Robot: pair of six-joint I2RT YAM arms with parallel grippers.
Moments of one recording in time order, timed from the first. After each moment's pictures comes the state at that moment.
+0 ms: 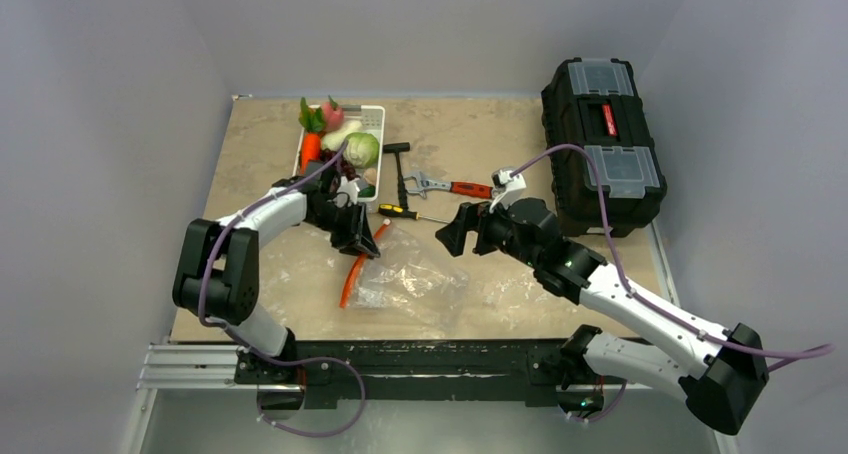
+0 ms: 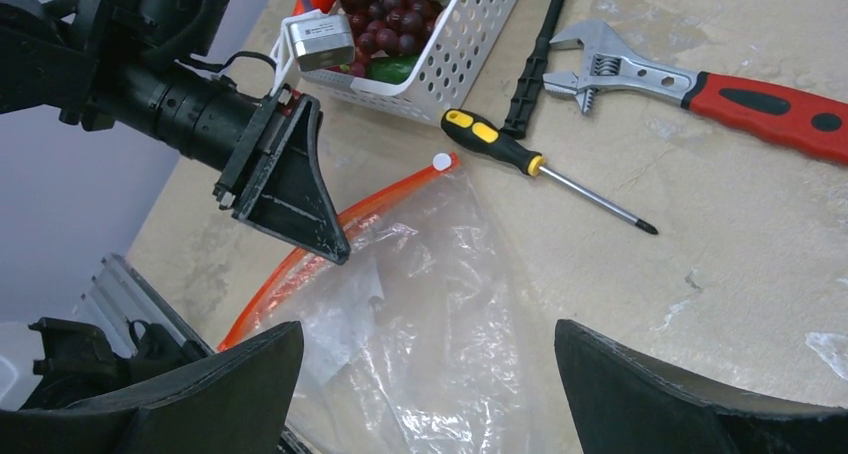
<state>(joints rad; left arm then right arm) -0.22 1.61 0.95 -0.67 0.70 -0.28 0.77 0.98 0.71 -0.11 0.02 0.55</state>
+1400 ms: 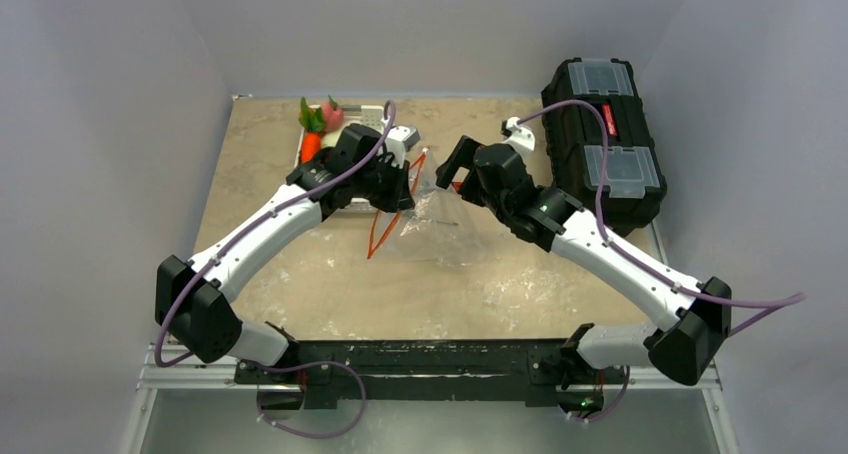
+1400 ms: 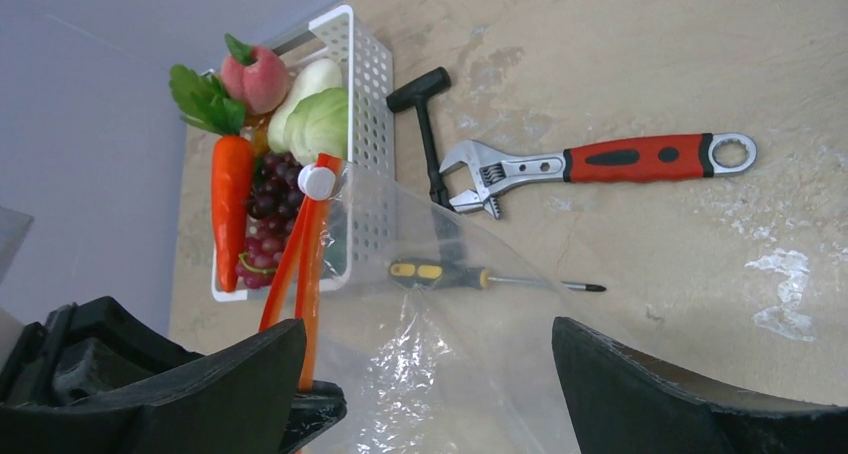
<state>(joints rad) -0.59 1.43 1.28 -0.58 0.29 -0.23 0.77 1.28 1.20 -0.43 0.44 0.90</state>
